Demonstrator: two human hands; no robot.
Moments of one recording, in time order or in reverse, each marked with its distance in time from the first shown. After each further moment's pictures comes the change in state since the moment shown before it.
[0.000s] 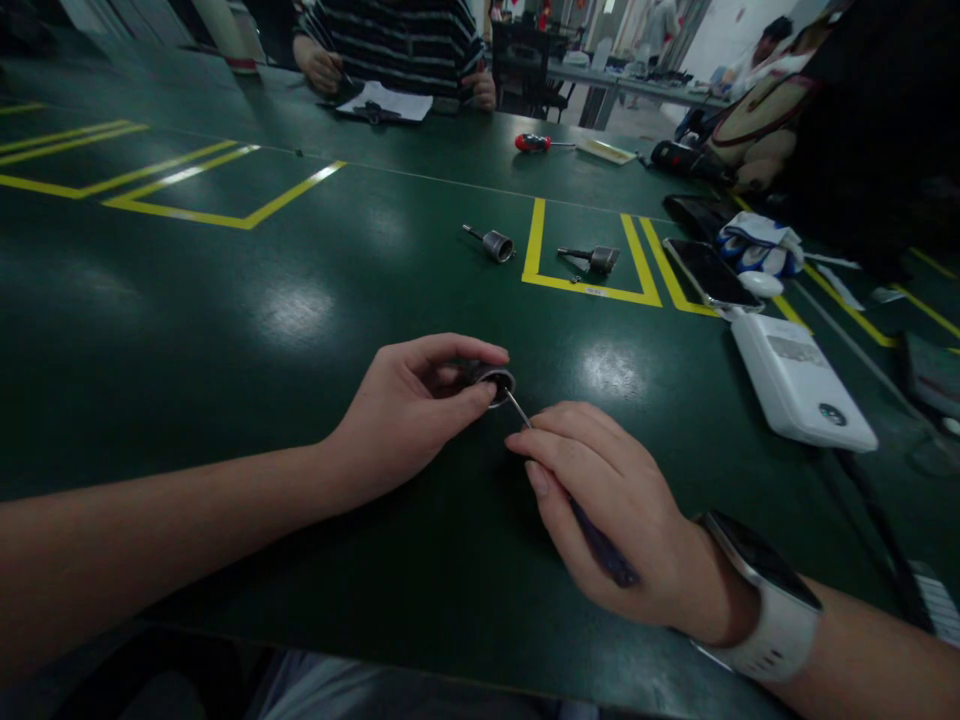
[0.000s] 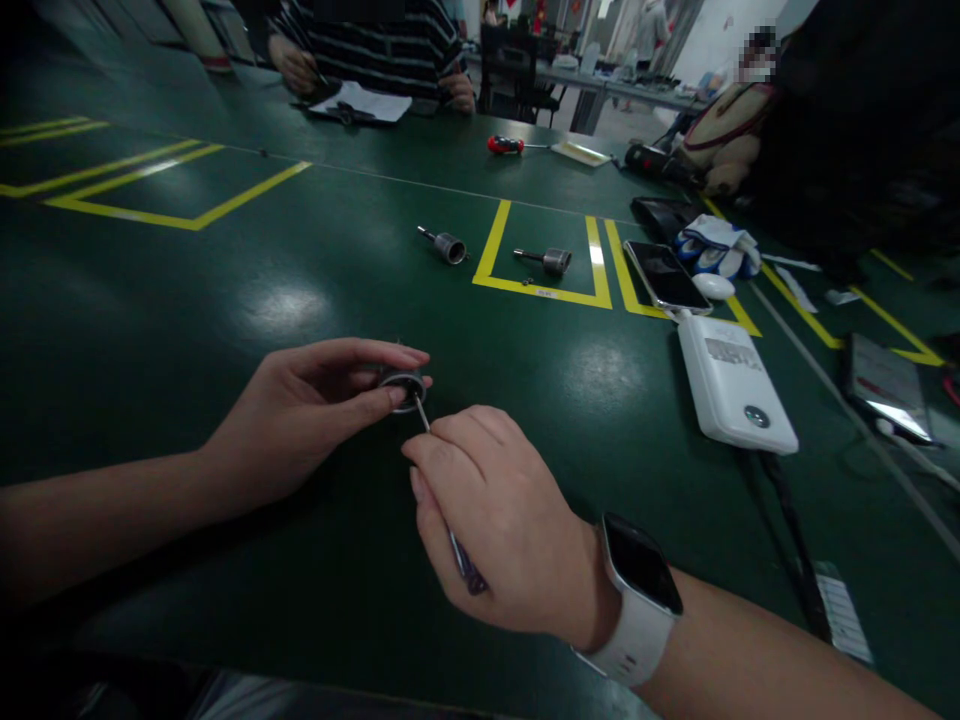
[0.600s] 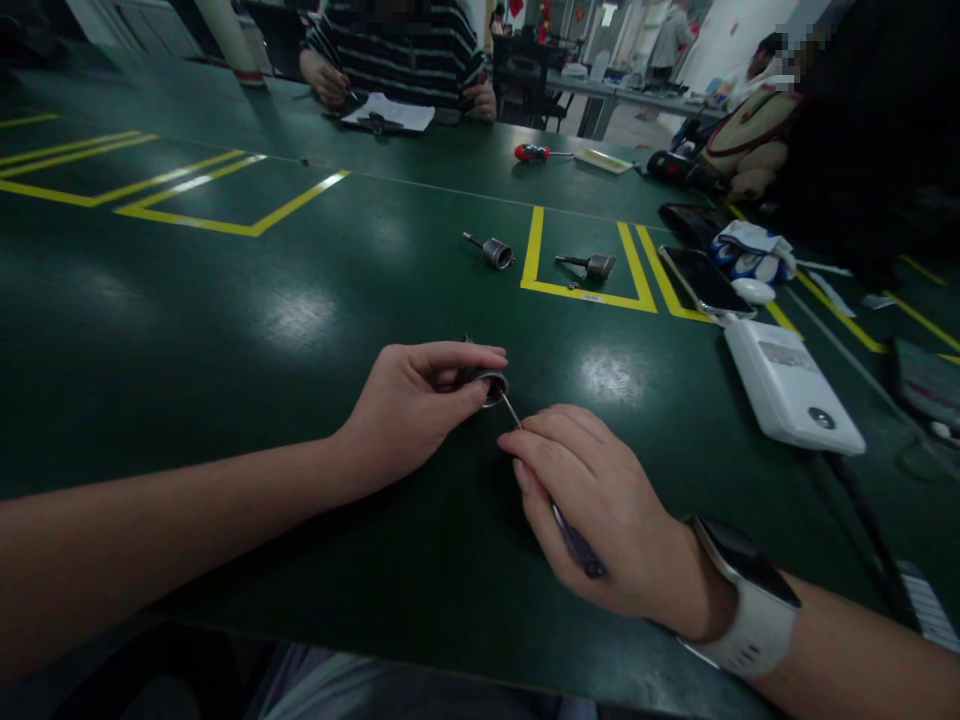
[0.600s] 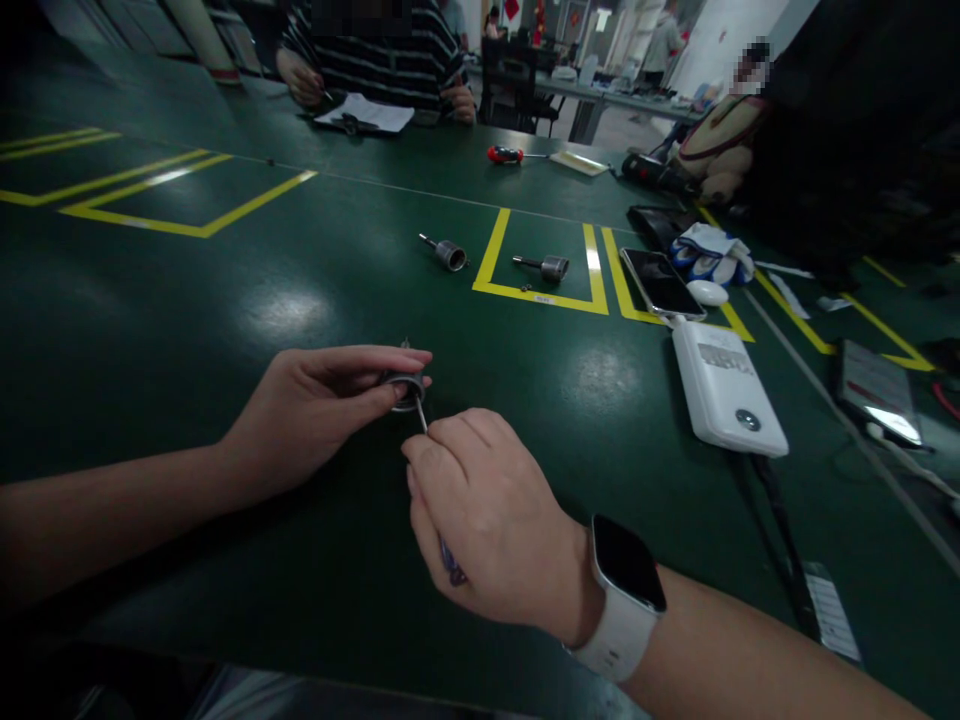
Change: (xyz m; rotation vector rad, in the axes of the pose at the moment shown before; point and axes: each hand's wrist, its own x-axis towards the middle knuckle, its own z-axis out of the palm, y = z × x) left_hand 0.002 0.002 0.000 0.023 0.031 0.070; right_hand 0.003 -0.003 0.001 -0.105 -0.055 -0.010
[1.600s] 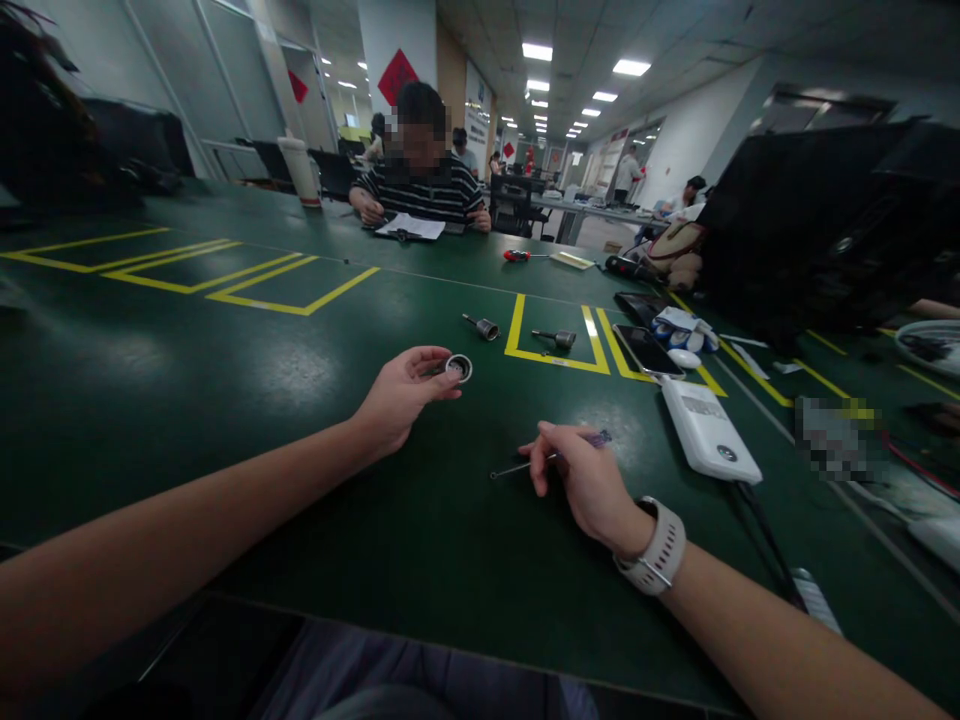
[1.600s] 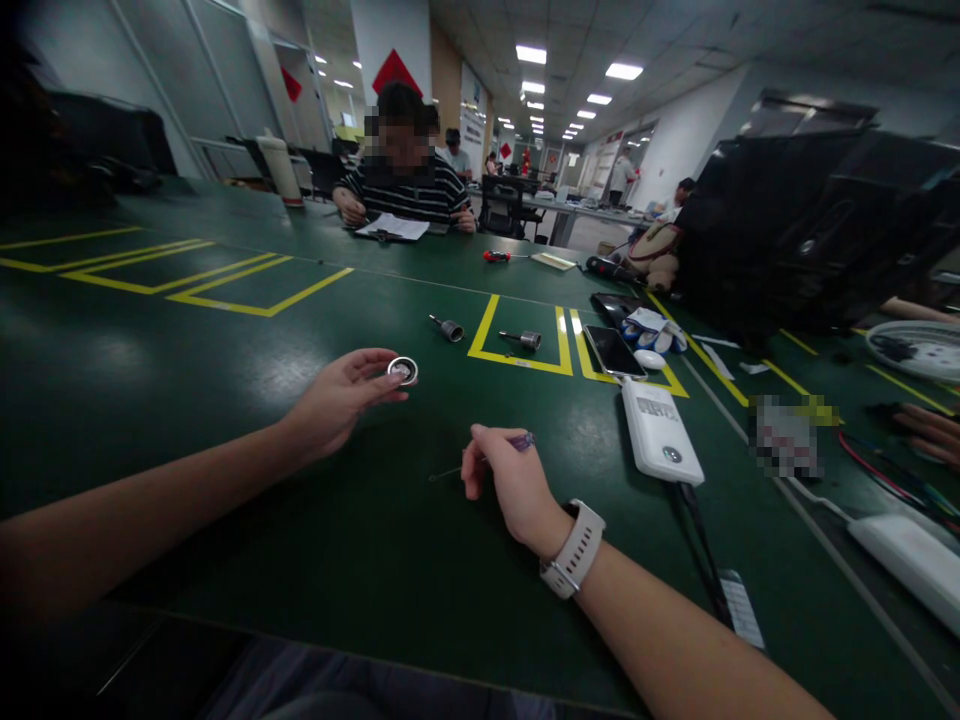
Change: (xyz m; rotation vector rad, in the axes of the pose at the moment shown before) left_hand 0.023 0.003 -0.020 -0.358 0.196 -0.077; right_hand 0.003 0.016 -0.012 0.992 0.225 0.666
